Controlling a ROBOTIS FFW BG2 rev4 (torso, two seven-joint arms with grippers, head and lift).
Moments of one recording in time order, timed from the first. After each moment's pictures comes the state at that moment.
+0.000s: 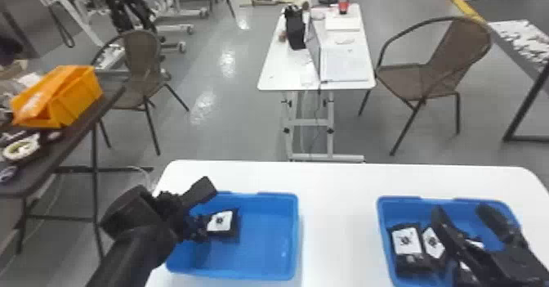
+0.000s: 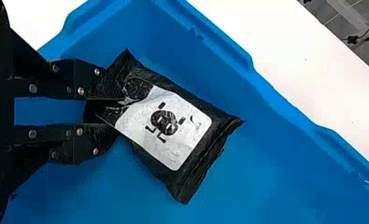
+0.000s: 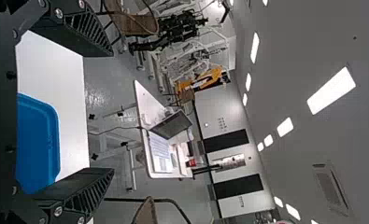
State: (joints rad) left arm -0.45 0.20 0.13 -0.73 -0.99 0.28 -0.83; right arm 0.28 0.00 -0.18 -1.58 -0.28 -0.14 0.54
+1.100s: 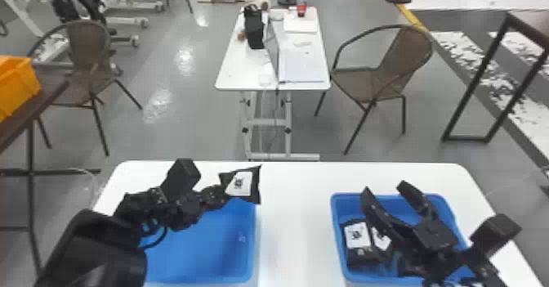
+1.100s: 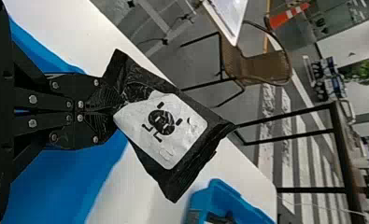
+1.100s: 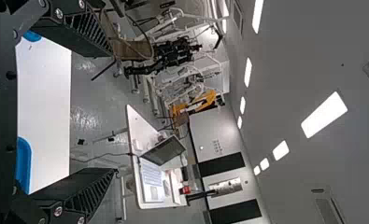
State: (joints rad) left arm -0.13 0.06 0.09 -1.38 -0.58 0.07 -0.91; right arm 0.22 0.00 -0.13 -1.58 -0.28 -0.11 0.61
